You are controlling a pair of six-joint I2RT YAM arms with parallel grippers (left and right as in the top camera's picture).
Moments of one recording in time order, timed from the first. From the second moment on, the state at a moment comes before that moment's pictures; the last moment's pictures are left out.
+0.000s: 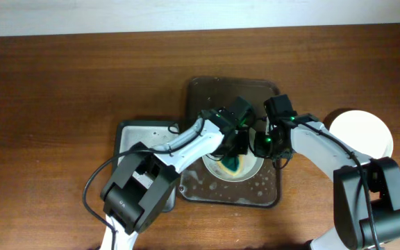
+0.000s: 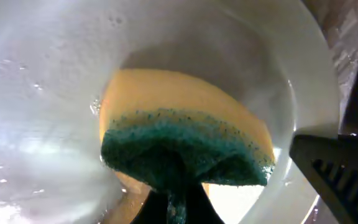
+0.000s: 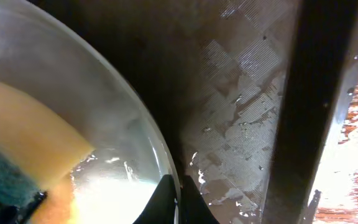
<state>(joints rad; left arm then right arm) -0.76 2.11 1.48 -0.67 0.19 -0.67 0.21 1.74 0.97 -0.65 -0.13 0.36</state>
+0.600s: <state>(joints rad) -0.58 1.78 1.69 -1.32 -0.17 -0.49 0.23 1.47 0.96 -0.81 -0.09 0.28</state>
